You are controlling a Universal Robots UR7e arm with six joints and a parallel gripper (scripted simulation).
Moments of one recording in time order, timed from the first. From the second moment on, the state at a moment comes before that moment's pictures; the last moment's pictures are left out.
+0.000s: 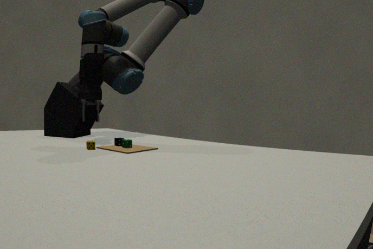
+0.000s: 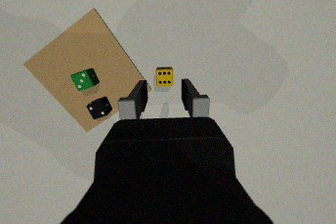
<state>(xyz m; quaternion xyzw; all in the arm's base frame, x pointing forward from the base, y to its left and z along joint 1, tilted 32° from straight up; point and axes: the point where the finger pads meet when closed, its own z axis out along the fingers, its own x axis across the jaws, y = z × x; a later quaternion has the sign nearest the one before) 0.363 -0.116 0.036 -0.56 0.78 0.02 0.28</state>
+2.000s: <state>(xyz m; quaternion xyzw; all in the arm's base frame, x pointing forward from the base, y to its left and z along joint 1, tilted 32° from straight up) 0.375 -0.106 0.012 -0.56 0.78 0.02 0.28</state>
